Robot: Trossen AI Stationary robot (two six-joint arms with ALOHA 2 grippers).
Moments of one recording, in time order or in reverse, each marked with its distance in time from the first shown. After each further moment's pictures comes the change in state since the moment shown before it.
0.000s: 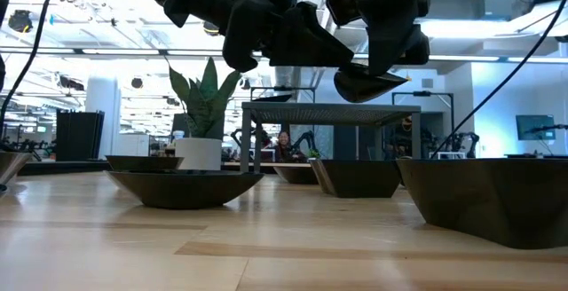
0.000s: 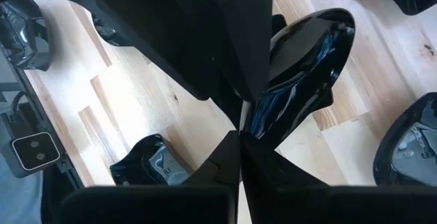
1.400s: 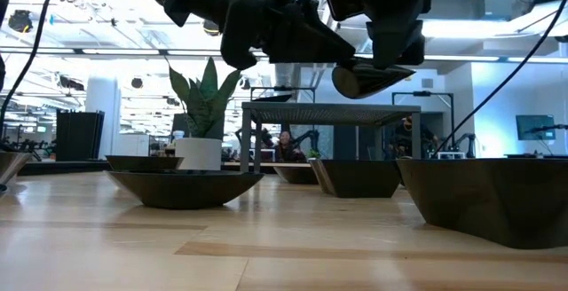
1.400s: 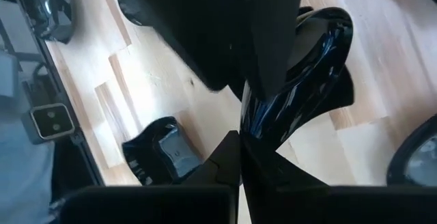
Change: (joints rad) left arm -0.001 0.002 0.003 0.014 0.025 0.016; right arm -0.007 -0.002 0.003 0.003 -0.083 -0.090
